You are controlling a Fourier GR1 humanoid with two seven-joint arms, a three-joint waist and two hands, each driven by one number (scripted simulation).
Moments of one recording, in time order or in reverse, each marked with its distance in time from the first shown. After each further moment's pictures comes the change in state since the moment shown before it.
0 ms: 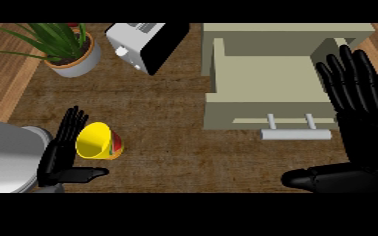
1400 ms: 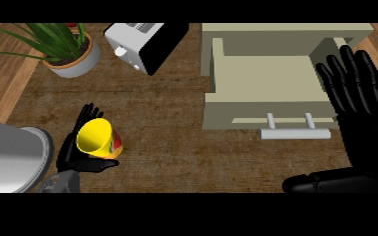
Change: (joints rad) left arm -0.227 0.032 -0.004 0.467 0.016 -0.063 -0.188; right arm -0.001 0.007 0.008 -0.032 -0.013 -0.001 0.036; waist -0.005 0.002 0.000
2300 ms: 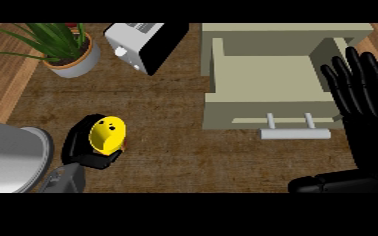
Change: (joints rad) left arm -0.037 -0.012 -0.026 -0.005 0.035 -0.035 -0.069; right arm 0.013 -0.014 -0.018 -0.007 -0.013 0.013 0.001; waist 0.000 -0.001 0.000
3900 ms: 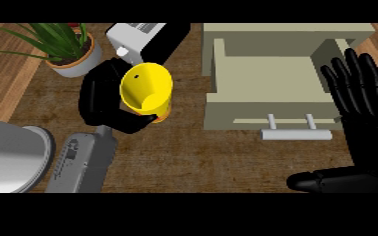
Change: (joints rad) left arm -0.042 -0.185 -0.202 -0.858 0.148 0.363 0.477; right arm 0.010 0.007 -0.011 0.028 0.012 0.001 -0.030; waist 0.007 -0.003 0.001
